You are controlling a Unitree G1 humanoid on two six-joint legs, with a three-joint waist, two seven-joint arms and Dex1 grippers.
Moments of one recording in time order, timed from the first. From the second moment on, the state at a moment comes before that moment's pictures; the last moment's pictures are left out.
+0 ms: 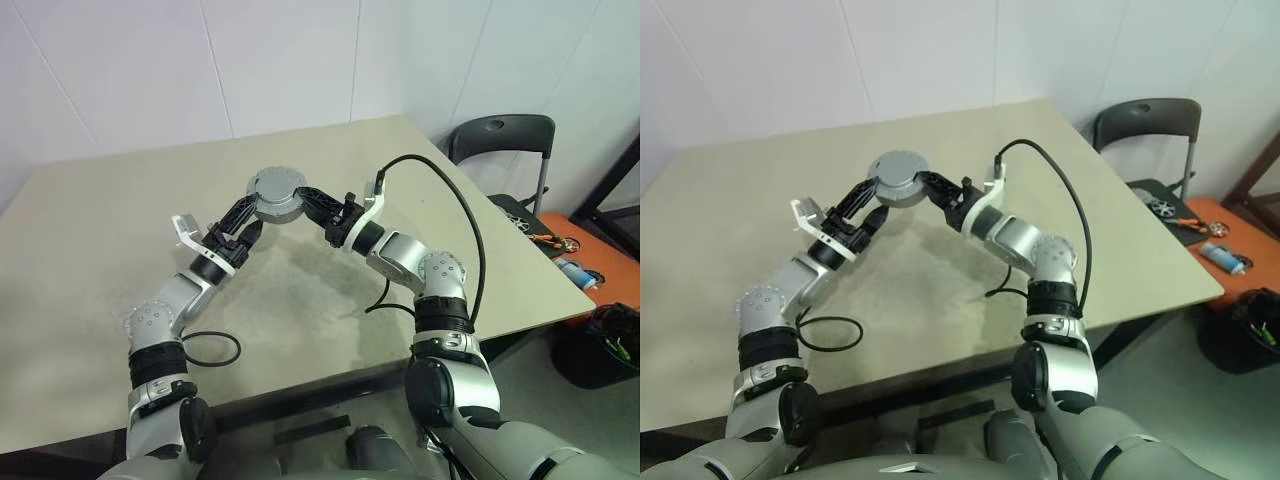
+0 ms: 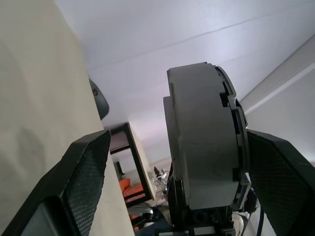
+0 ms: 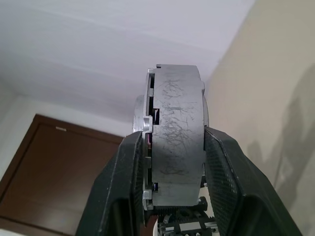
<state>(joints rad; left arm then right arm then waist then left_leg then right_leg) -0.53 0.11 0.56 0.35 -1.25 0.95 -0.39 -0.81 0.08 -0.44 0.48 1.18 1.02 0.13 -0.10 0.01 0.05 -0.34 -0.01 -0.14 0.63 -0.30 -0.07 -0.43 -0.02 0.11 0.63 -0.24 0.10</state>
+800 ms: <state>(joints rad) -0.51 0.09 0.52 0.29 -1.30 0.97 -0.36 -0.81 0.10 -0.41 0.48 1.16 1.08 0.13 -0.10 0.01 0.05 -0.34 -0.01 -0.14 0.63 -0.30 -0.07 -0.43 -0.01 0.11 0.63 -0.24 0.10</state>
